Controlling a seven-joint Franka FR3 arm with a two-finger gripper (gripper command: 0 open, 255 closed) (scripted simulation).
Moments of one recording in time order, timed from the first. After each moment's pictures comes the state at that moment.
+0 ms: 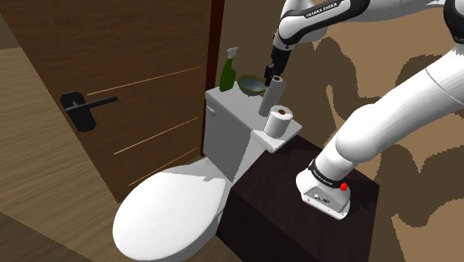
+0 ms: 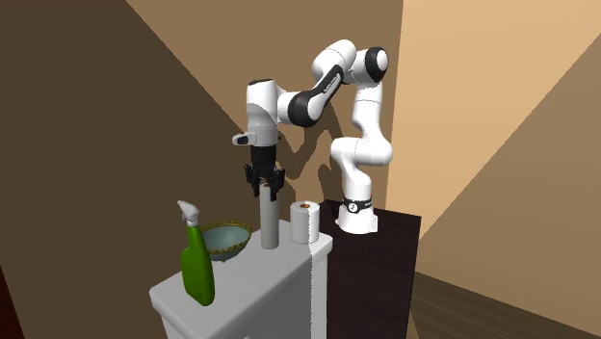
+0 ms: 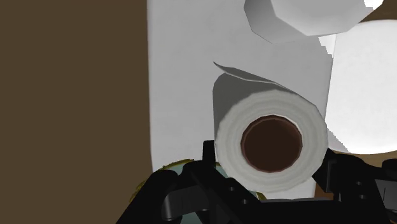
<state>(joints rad) -0.09 -0.29 -0.33 -2.47 -0.14 2.17 -0.26</state>
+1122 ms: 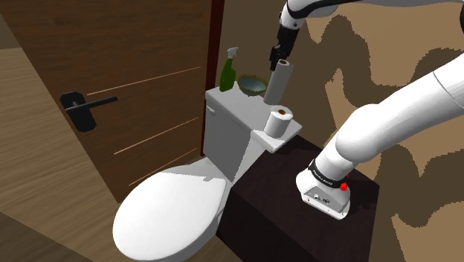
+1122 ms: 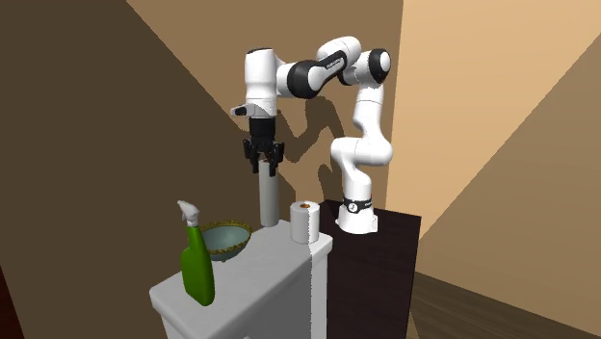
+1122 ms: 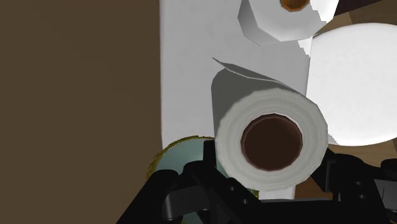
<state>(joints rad) -0.09 -0.37 -0.30 -2.33 -0.14 1.96 -0.25</state>
